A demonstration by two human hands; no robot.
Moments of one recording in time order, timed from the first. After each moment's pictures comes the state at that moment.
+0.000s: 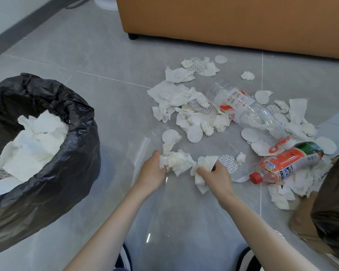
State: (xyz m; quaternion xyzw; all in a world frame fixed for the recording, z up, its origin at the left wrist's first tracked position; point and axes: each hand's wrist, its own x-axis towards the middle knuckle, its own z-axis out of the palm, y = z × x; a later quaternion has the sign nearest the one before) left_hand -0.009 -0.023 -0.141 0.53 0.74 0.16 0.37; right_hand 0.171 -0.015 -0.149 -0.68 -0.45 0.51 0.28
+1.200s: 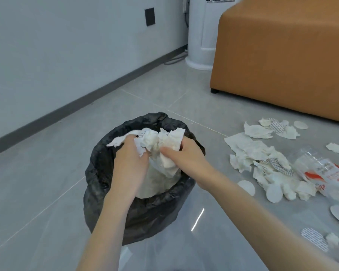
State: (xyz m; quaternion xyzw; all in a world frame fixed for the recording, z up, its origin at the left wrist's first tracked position) left_hand -0.215 -0.096 0.019 0.35 0.85 0.37 0.12; right_hand -0.104 -0.013 0.022 -0.37 -0.71 0.56 0.22
